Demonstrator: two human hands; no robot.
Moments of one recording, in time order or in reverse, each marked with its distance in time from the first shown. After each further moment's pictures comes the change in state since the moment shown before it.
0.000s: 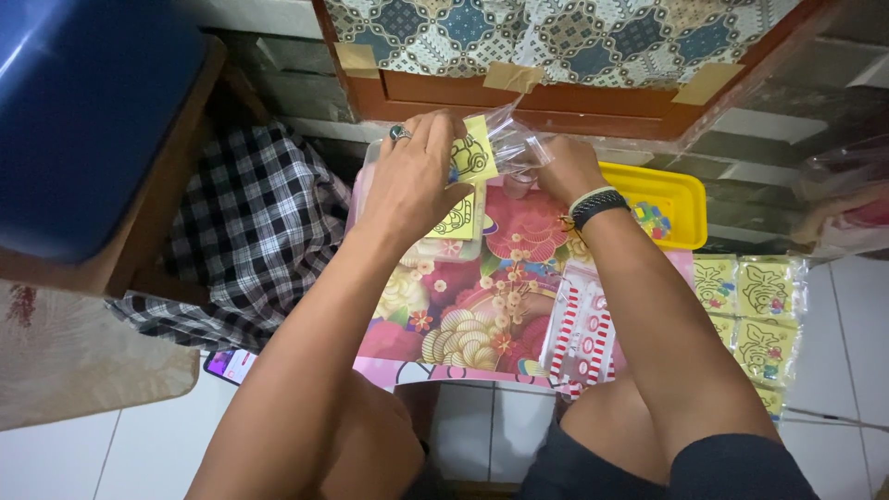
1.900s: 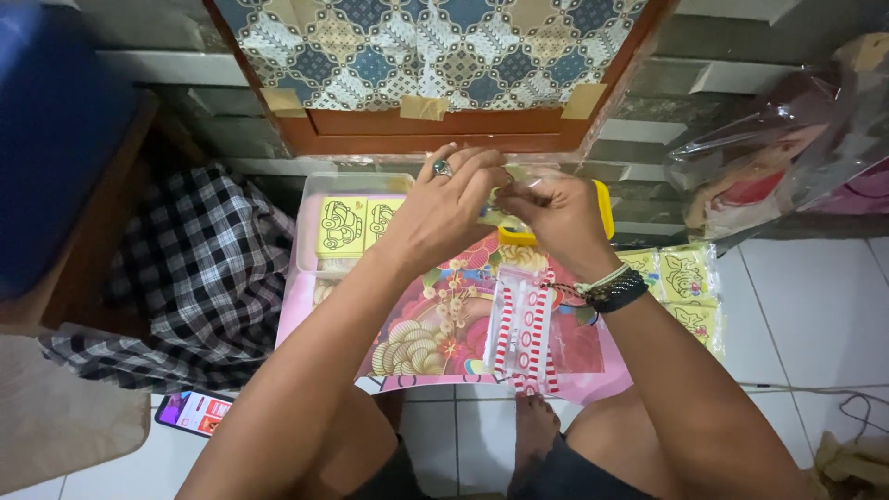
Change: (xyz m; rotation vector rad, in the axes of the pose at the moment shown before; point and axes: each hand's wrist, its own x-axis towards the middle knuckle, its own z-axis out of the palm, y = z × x) left_hand 0.016 0.128 0.017 0.009 0.205 0.565; right_hand -0.189 0.003 -0.124 1.012 0.544 -0.065
